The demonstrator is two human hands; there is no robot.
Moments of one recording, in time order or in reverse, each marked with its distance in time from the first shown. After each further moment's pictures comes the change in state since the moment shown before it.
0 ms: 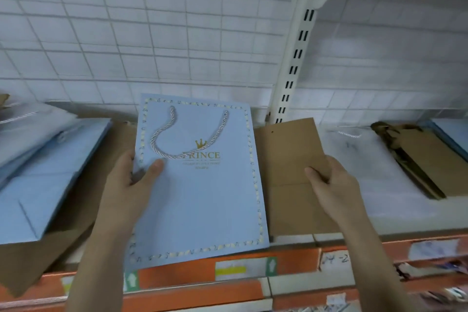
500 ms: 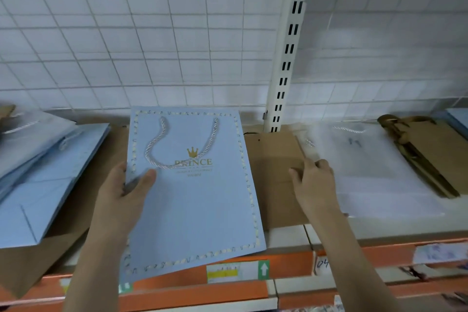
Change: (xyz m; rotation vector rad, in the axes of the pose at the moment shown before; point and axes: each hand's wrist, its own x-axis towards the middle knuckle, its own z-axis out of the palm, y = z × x) left_hand -0.013 0.006 0.010 0.055 0.057 -0.042; right_hand 0.029 0.016 0.035 -0.467 -0.021 -0.046
